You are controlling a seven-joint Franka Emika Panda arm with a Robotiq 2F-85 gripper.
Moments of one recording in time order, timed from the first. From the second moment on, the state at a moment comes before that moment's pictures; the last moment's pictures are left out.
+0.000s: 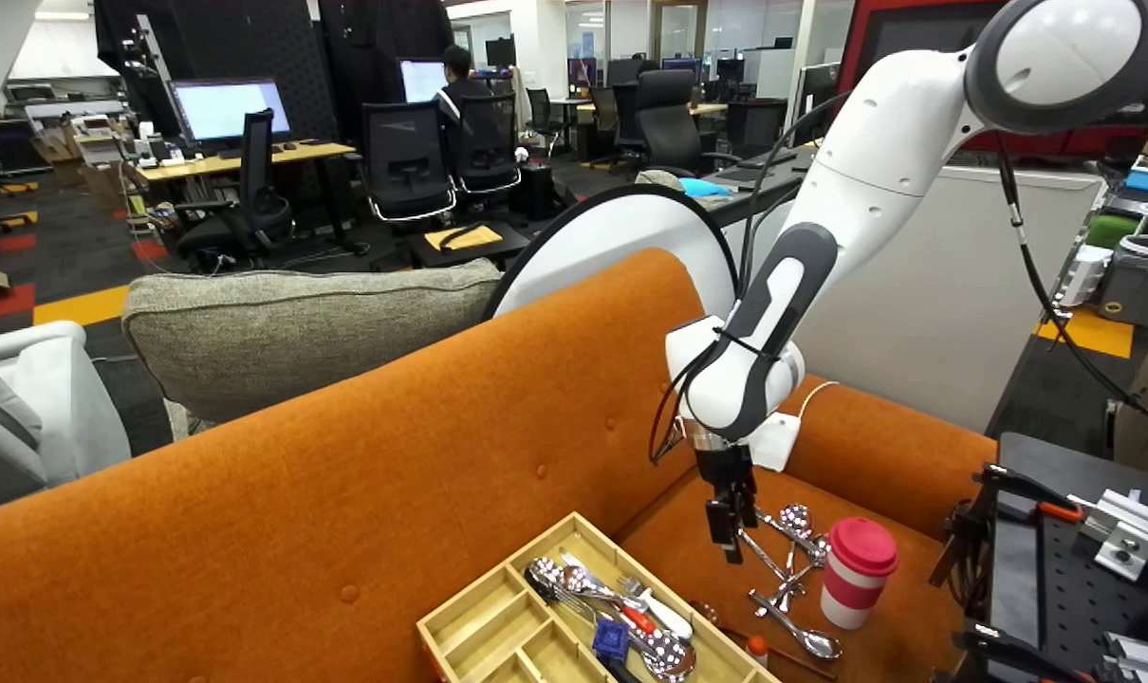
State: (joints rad) arm -0.09 0.93 0.13 -1.96 0.08 2.47 -0.24
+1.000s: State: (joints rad) arm -0.09 1.20 0.13 -1.72 0.08 2.50 -0.24
